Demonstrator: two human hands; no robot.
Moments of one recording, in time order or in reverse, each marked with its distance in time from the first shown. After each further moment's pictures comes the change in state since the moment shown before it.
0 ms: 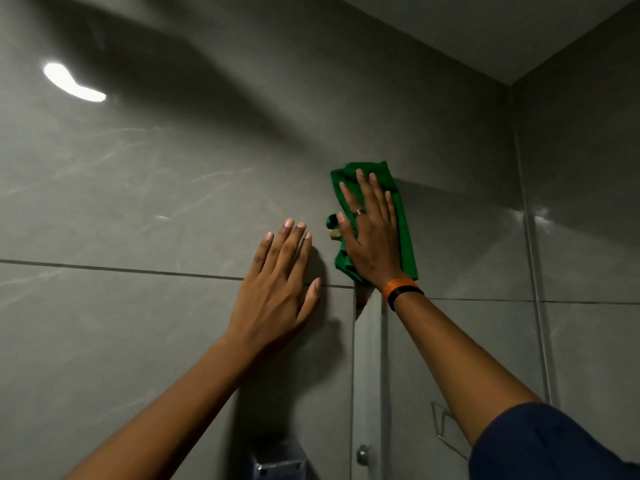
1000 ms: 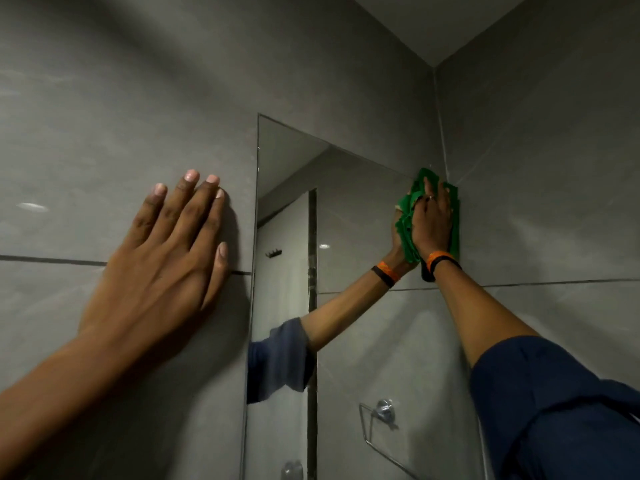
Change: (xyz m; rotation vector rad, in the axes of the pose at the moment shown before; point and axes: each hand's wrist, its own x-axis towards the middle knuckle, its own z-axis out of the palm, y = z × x) left_hand 0.026 0.031 0.062 0.018 0.124 0.044; right_hand -0.027 0.293 -0.037 0.000 0.124 0.630
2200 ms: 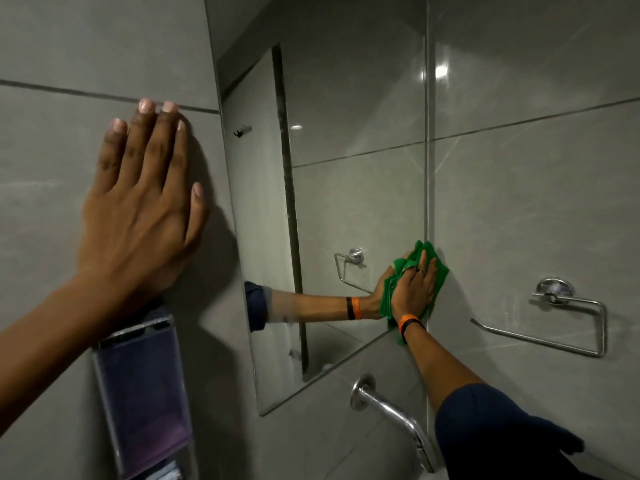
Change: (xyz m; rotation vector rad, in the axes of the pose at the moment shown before) left_hand -0.093 0.036 -0.018 -0.178 -0.131 -0.002; right_hand -0.375 0.135 -0.068 -0.174 -0.017 0.631
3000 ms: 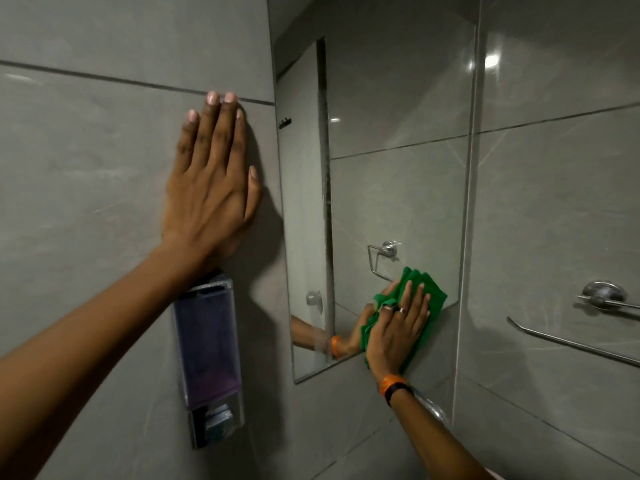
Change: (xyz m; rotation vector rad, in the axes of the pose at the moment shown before) left_hand -0.001 0.010 -0.008 -0.001 -0.059 -0.068; right_hand -0.149 0.004 0.010 -0.106 -0.020 -0.265
